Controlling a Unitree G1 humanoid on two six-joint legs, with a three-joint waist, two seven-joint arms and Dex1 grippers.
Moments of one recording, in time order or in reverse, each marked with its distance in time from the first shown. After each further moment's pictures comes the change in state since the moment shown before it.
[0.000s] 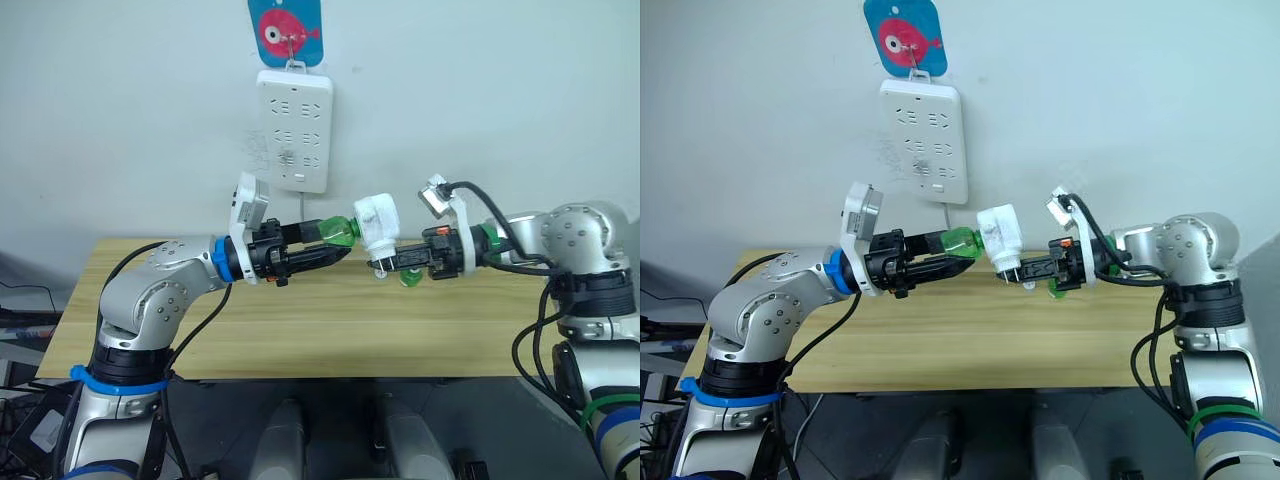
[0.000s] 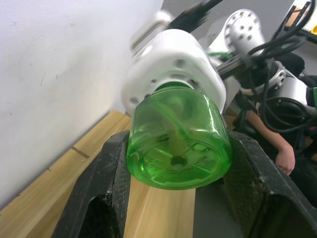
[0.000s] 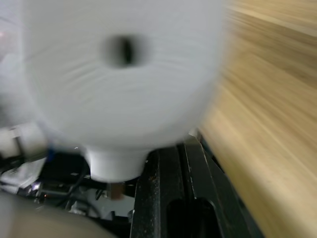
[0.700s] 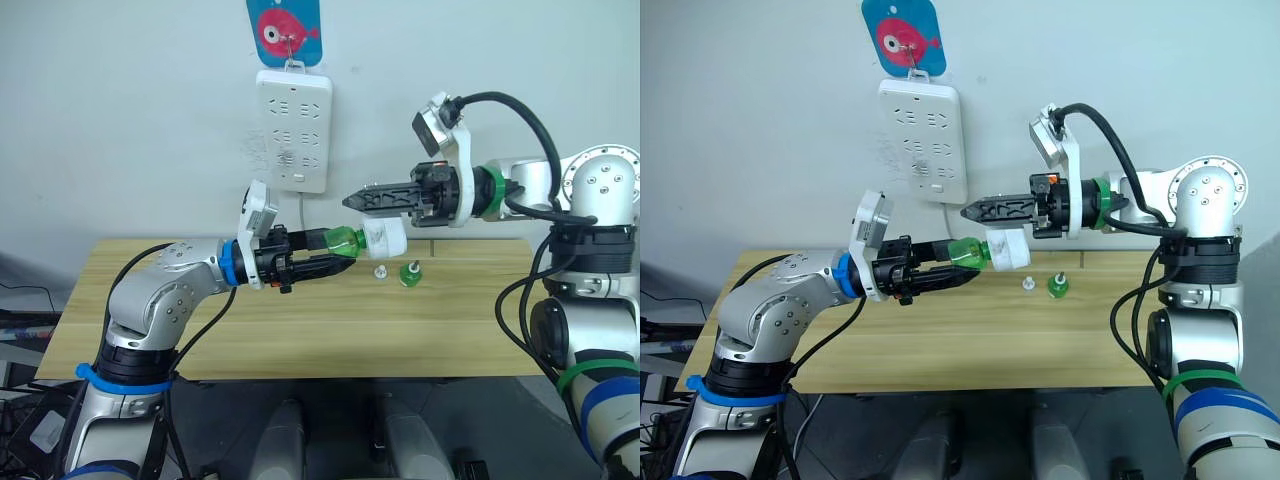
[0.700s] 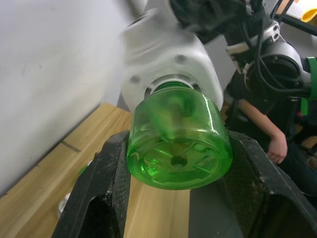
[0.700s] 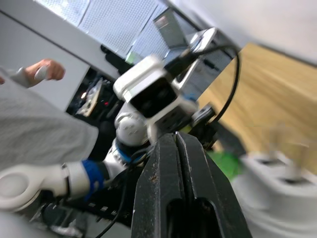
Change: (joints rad) left arm 0.000 0.000 -0.044 0.009 0.035 -0.020 -0.058; right arm -0.241 0.107 -0.082 0.207 0.215 -0.043 -0.316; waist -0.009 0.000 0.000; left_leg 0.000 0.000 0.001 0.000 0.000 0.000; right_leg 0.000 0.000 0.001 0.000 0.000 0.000
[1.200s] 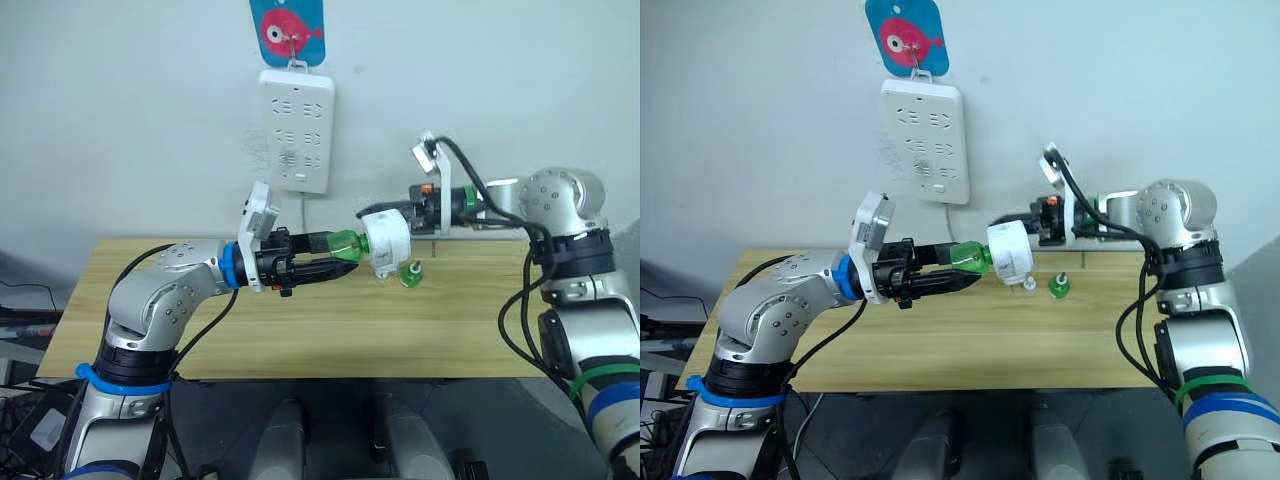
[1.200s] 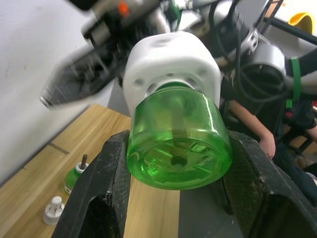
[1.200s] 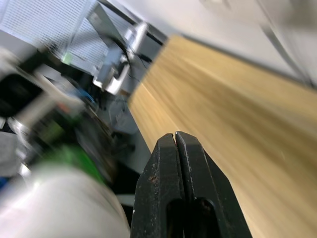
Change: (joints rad) left arm 0.000 0.000 0.014 -0.012 -0.025 0.026 0.007; right arm 0.125 -0.087 0.223 0.069 -0.379 -0.203 0.305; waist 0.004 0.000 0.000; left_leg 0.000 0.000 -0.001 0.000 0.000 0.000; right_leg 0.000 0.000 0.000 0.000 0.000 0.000
